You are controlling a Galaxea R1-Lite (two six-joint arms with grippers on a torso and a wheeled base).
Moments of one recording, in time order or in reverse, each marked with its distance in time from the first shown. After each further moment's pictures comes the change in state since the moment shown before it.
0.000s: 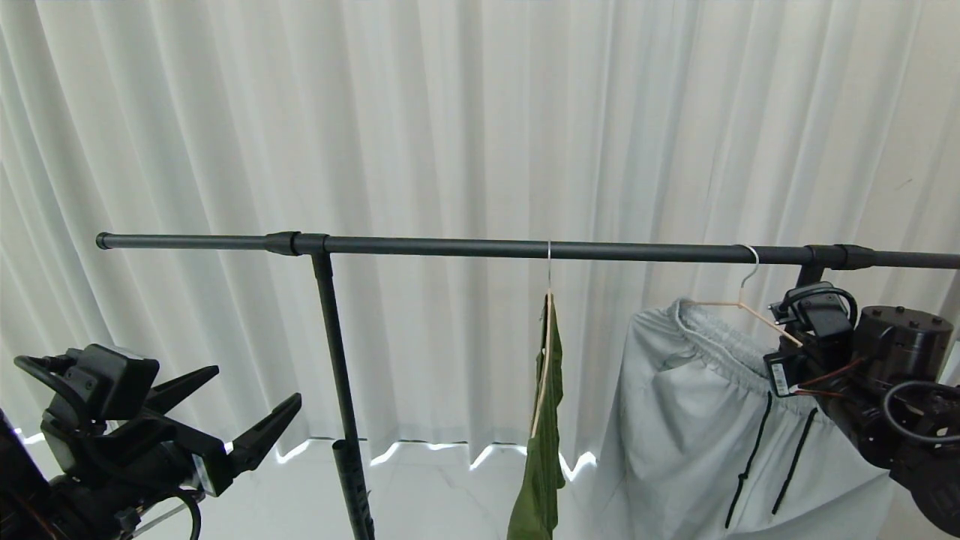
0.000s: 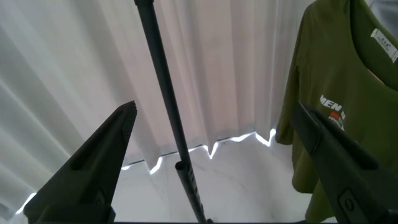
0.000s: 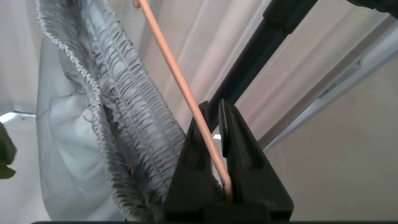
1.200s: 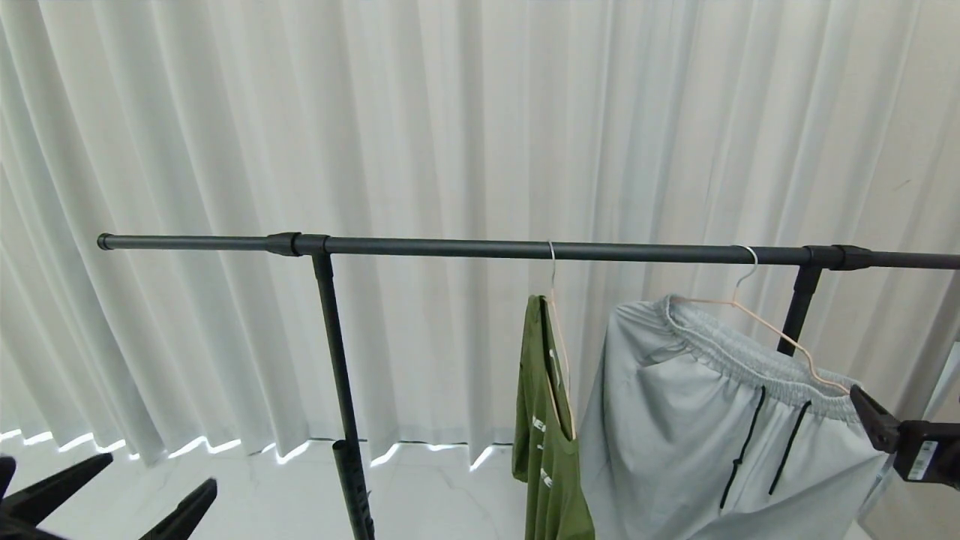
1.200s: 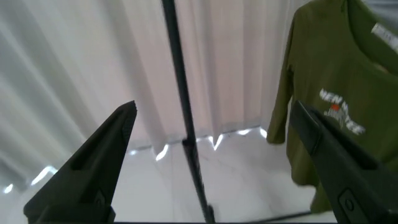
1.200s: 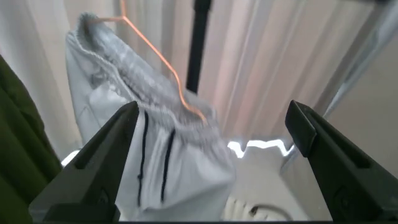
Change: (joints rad) left arm 0.044 -0.680 -0.061 0.839 0.102 -0.033; right arm 0.033 -0.570 0.406 0.067 -0.001 0.277
